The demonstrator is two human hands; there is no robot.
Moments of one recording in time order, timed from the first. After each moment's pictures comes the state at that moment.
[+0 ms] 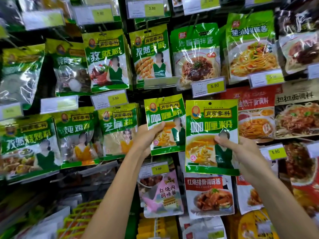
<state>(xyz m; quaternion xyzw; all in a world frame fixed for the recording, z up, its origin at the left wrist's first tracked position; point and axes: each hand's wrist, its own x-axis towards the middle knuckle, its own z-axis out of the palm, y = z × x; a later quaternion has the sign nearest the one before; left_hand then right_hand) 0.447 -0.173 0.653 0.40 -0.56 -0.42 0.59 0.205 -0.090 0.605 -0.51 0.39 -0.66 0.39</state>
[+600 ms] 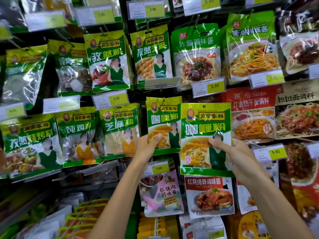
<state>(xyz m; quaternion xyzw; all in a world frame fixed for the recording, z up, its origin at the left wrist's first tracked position) 0.453 -0.153 0.622 0.46 -0.62 -0.27 0.58 0.216 -0.093 0.601 -0.53 0.37 -0.64 0.42</state>
